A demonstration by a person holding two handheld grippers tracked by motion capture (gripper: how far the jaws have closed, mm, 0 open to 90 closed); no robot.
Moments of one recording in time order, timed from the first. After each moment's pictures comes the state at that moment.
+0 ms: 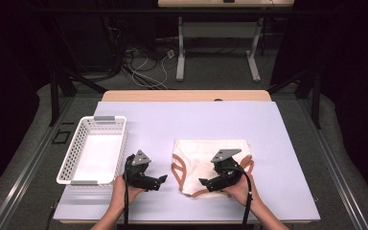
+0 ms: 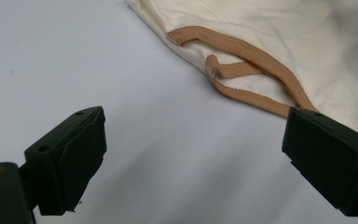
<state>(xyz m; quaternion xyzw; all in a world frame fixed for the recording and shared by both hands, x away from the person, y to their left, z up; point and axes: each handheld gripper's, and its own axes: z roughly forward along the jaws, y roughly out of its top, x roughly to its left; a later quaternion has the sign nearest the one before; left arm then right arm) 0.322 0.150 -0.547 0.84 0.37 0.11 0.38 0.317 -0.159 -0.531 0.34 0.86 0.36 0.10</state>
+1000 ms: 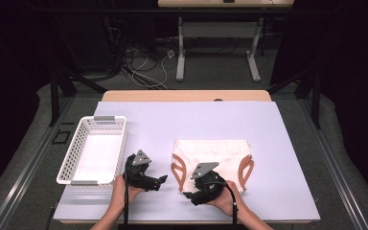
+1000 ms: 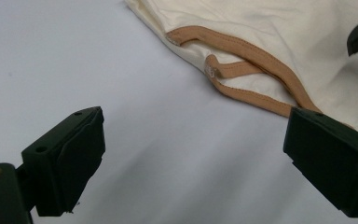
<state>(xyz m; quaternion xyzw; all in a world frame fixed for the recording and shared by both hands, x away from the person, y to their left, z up) 0.323 0.149 -0.548 0.84 0.37 0.11 0.38 0.288 -0.107 -0.538 0.25 0.90 0.35 0.08</state>
